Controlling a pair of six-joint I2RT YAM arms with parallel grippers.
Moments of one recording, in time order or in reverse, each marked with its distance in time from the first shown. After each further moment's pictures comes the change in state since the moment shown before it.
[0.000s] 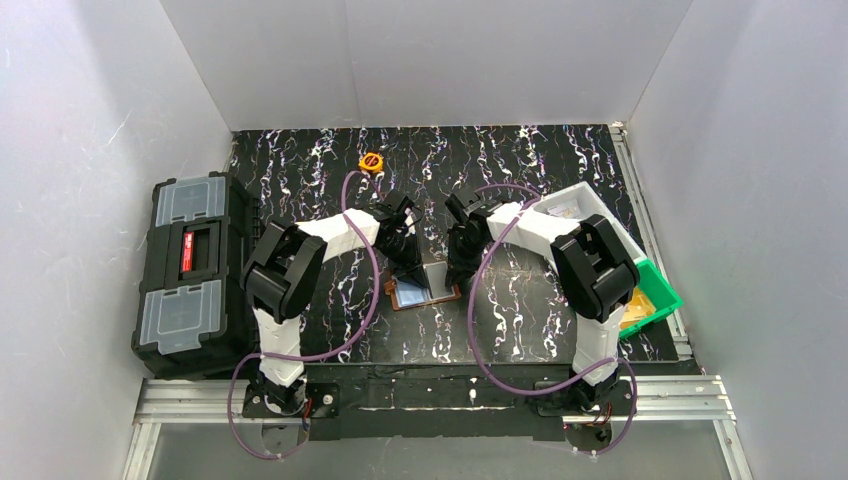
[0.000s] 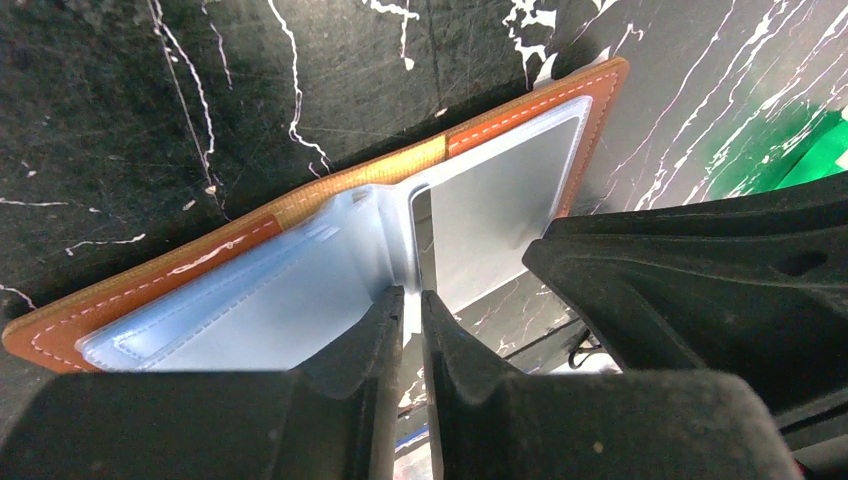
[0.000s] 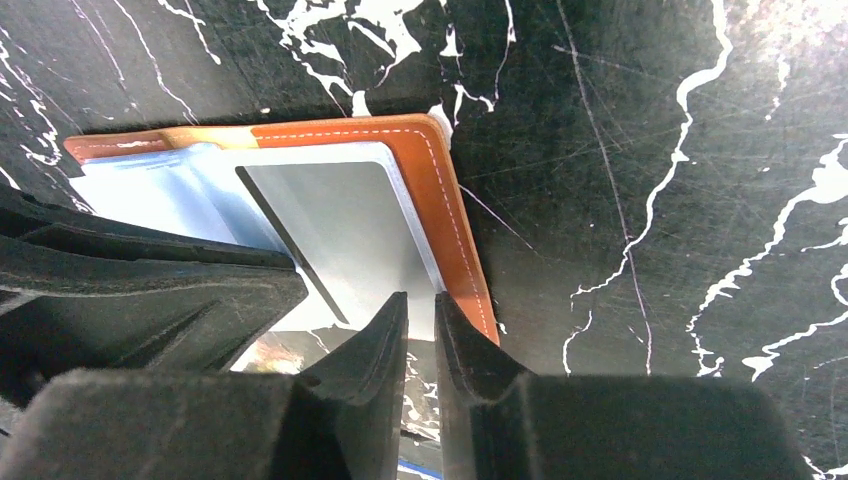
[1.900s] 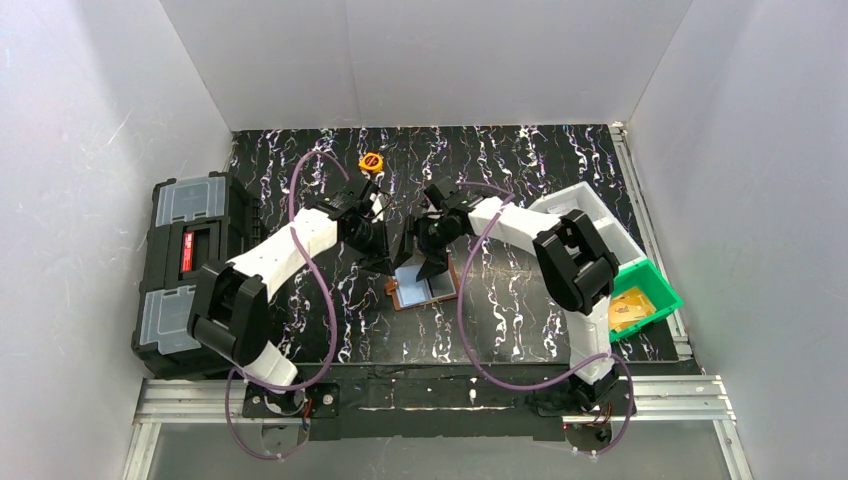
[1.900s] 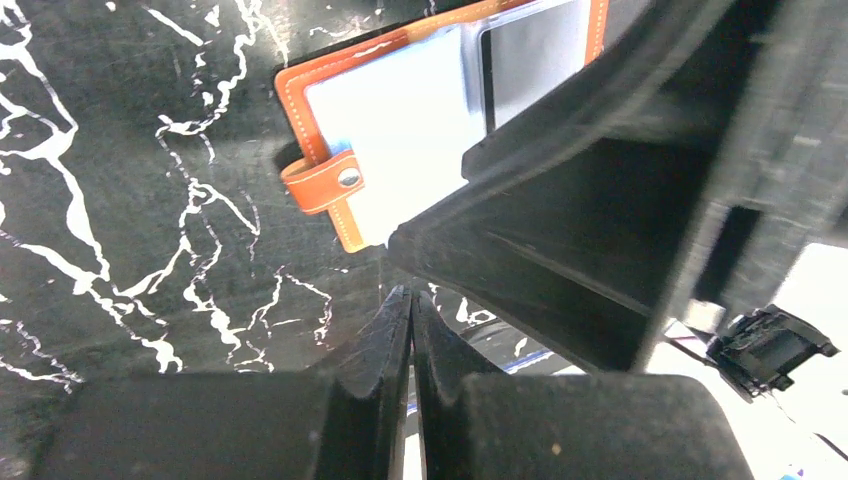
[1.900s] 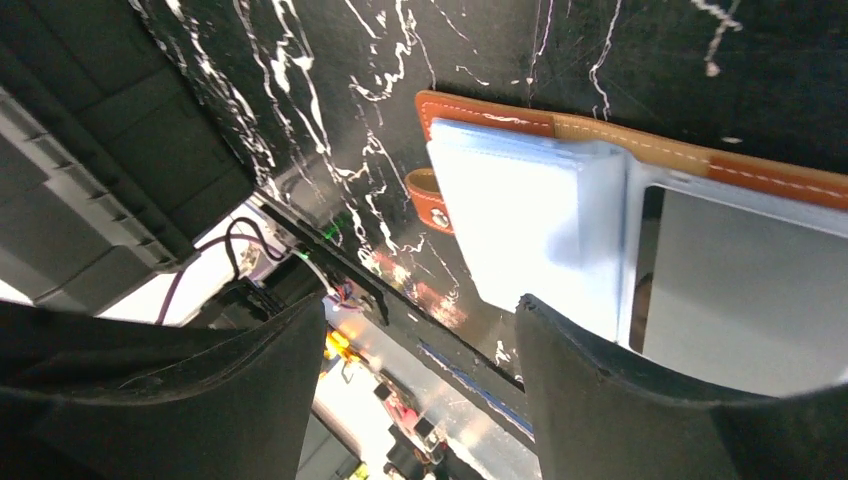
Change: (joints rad) left arm 0.093 -0.360 -0.043 -0.251 -0.152 0.127; right arm 0.065 0.127 0.161 0.155 -0.362 0.155
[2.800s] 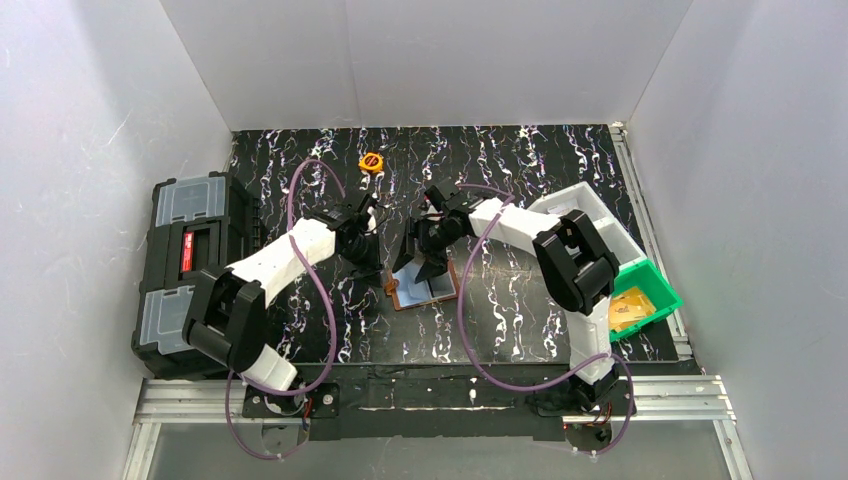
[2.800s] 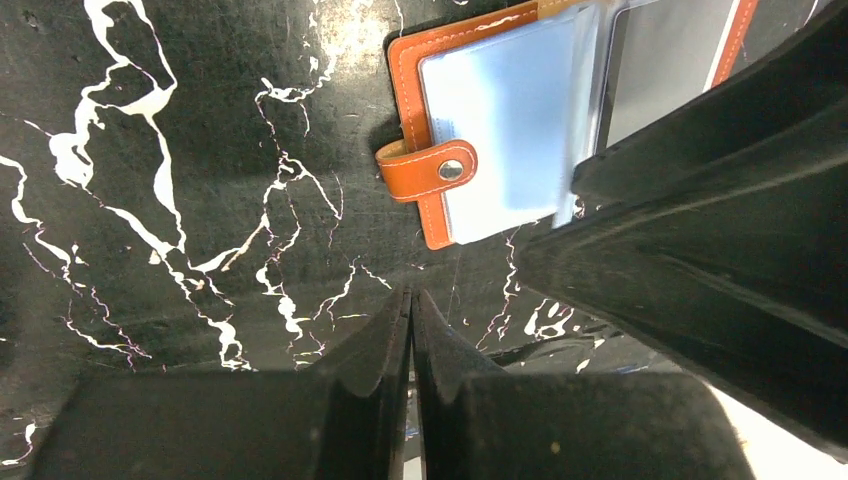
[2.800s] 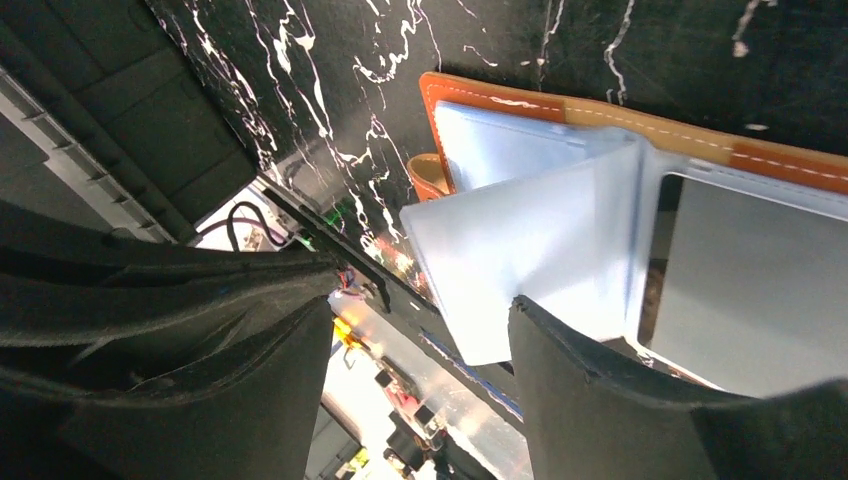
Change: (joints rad) left arm -0.005 -0.021 -0.100 0.013 -0.105 0.008; right arm -0.010 -0.025 -0.020 0.005 -0.030 -0.016
